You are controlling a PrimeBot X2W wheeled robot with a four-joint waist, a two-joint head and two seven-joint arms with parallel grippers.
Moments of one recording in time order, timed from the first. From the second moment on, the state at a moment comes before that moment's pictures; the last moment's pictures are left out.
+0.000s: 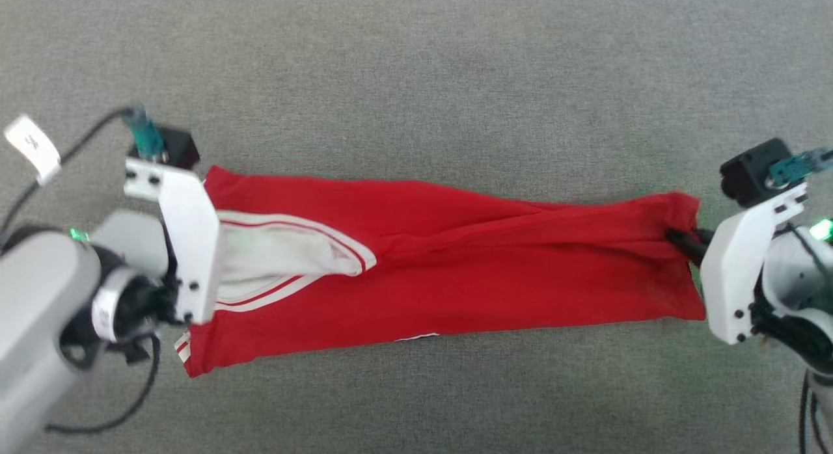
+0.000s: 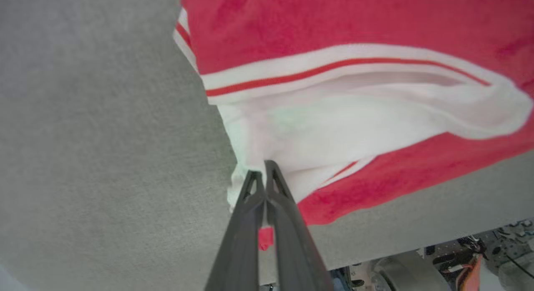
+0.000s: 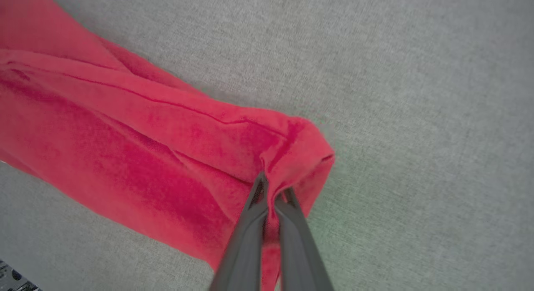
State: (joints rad) left arm -0.78 0.87 -0.84 -0.07 -1.01 0.39 1.04; right arm -0.37 -0.48 0.18 -0.11 0.54 0.13 0.92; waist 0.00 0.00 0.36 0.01
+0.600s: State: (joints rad) left arm -0.64 0.80 -0.77 0.03 -1.04 0.30 0.69; right arm -0.31 -0.43 0.17 -0.03 0.54 0.13 0.86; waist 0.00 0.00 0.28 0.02
